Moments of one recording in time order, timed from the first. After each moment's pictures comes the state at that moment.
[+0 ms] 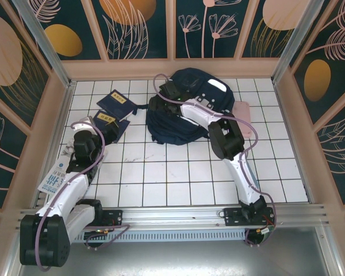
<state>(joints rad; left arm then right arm) -0.07 0.95 0.39 0.23 0.00 -0.48 0.64 2.38 1.98 -0.42 -0.02 0.63</state>
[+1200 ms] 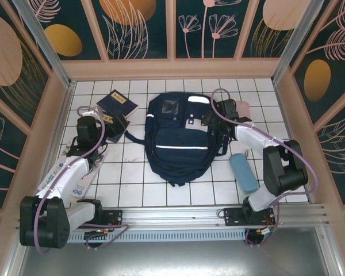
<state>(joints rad) -0.10 1.13 0.60 0.06 0.21 -0.57 0.32 1.61 0.98 -0.29 0.06 0.66</state>
